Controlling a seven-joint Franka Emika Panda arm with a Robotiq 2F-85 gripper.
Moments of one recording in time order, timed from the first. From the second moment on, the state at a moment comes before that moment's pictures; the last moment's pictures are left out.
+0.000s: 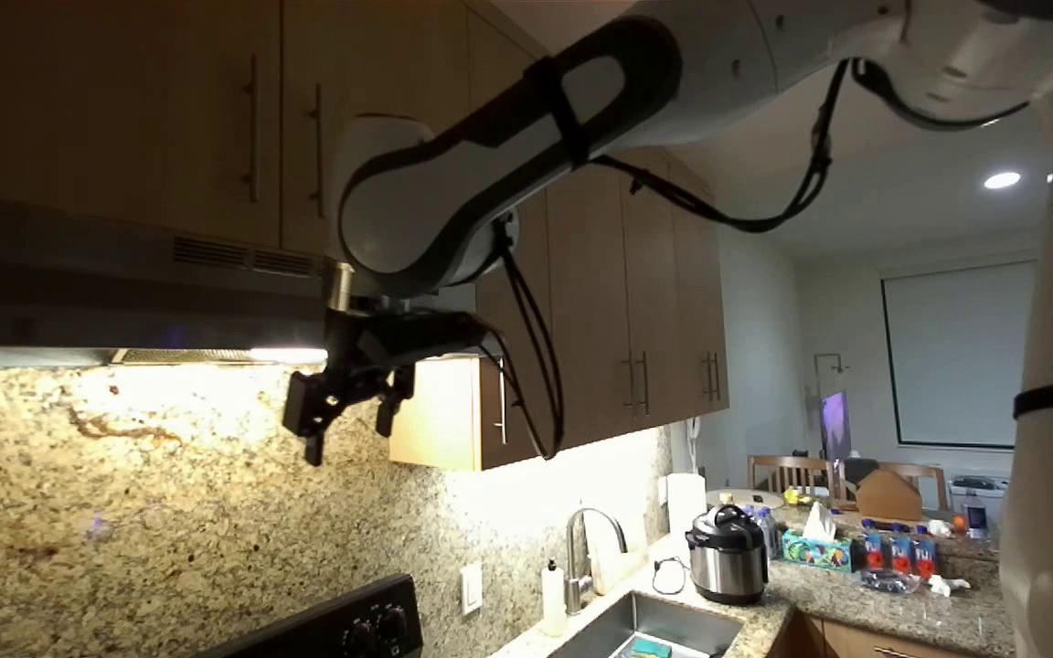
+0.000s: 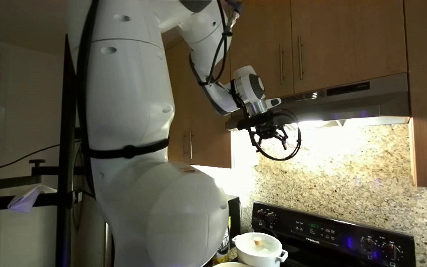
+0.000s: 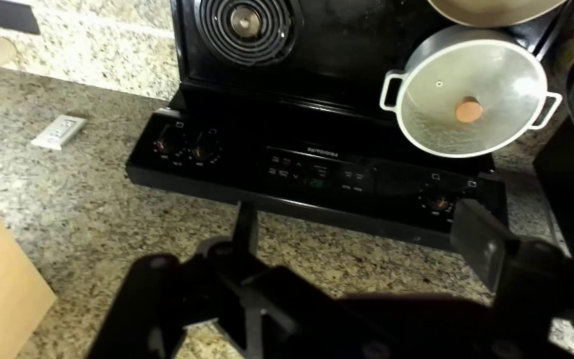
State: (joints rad) arm 0.08 -0.18 0.35 -2.11 -0.26 2.34 0.28
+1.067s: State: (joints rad) arm 0.16 -0.14 0.30 -2.03 -0.28 2.23 0.31
